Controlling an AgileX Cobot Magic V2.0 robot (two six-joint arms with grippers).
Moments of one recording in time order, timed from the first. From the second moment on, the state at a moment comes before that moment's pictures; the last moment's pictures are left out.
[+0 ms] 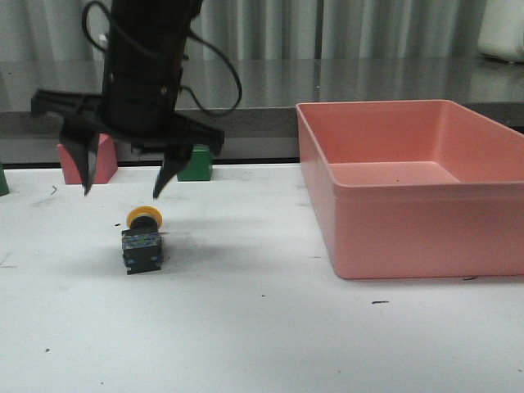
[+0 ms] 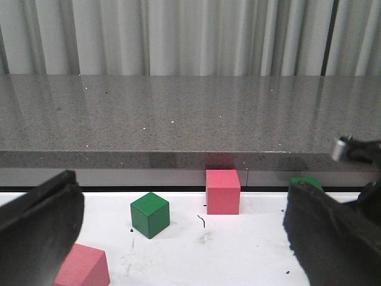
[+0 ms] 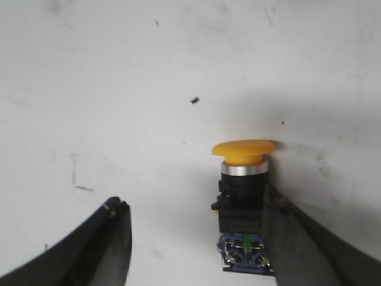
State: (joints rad) left arm 0.01 0.34 -0.38 0.06 0.16 -0.04; right arm 0.79 2.29 -2.16 -0.01 0.95 0.74
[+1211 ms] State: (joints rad) left arm 0.01 0.34 -0.38 0.06 0.16 -0.04; right arm 0.17 1.35 -1.24 0.05 1.00 0.12
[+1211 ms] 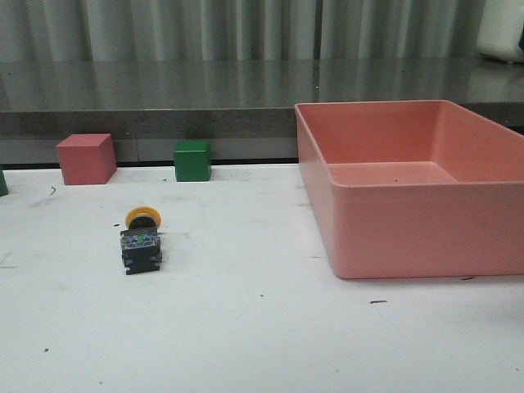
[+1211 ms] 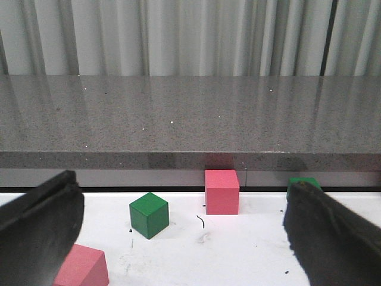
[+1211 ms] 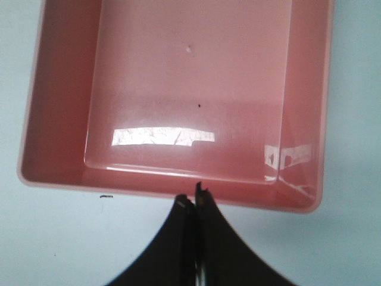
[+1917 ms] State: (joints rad) left arm 0.01 0.34 -0.38 0.06 0.16 -0.04; right arm 0.17 0.47 -0.41 -0.04 0.34 0.11
